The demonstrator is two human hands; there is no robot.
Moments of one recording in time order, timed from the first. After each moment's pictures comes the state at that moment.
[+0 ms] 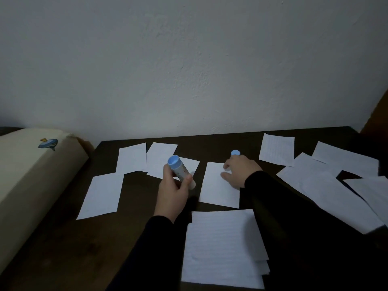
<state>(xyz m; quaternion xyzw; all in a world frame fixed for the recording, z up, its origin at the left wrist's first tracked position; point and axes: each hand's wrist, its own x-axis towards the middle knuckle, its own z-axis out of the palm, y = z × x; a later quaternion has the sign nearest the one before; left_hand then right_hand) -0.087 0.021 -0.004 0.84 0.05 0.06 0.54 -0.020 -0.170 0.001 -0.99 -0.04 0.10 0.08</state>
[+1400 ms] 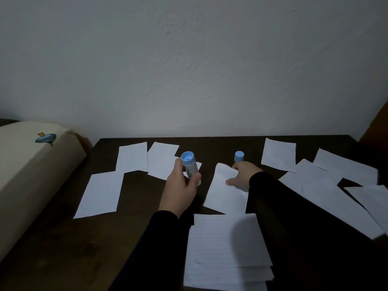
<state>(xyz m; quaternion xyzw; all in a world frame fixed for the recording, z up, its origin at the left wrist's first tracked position) -0.076 0.022 0.004 0.87 0.00 0.03 0.50 -0.007 -0.170 -0.009 -0.97 0.08 0.15 0.20</state>
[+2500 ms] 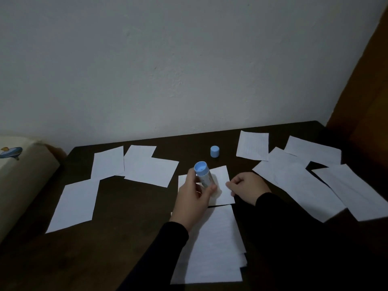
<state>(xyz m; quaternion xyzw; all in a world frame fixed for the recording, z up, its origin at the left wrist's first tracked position) -0.106 -0.050 -0.010 0.84 -0.09 -0.02 0.53 -0.074 -0.216 -0.020 -0.90 0.20 0.12 0.37</state>
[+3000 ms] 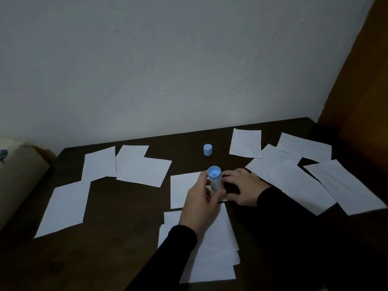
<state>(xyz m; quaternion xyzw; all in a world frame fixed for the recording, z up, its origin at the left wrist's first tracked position) -0.118 -0.083 -0.018 0.84 -0.10 -0.06 0.53 -0.080 -0.241 -0.018 -0.98 -0.07 0.17 0.11</state>
